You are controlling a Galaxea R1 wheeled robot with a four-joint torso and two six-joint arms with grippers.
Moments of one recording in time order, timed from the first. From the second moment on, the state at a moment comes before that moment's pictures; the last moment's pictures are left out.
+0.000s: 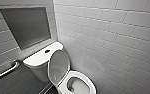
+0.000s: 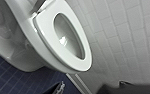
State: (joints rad) left arm 0.89 2.06 -1.54 1.21 -0.37 -1.52; right arm -1.68 2.63 -1.94 -0.02 0.37 0.43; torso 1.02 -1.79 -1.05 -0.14
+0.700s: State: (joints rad) left arm 1.18 2.17 -1.51 1.57 0.32 -1.54; right arm -1.66 2.63 -1.94 -0.05 0.36 0.42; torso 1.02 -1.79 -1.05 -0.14
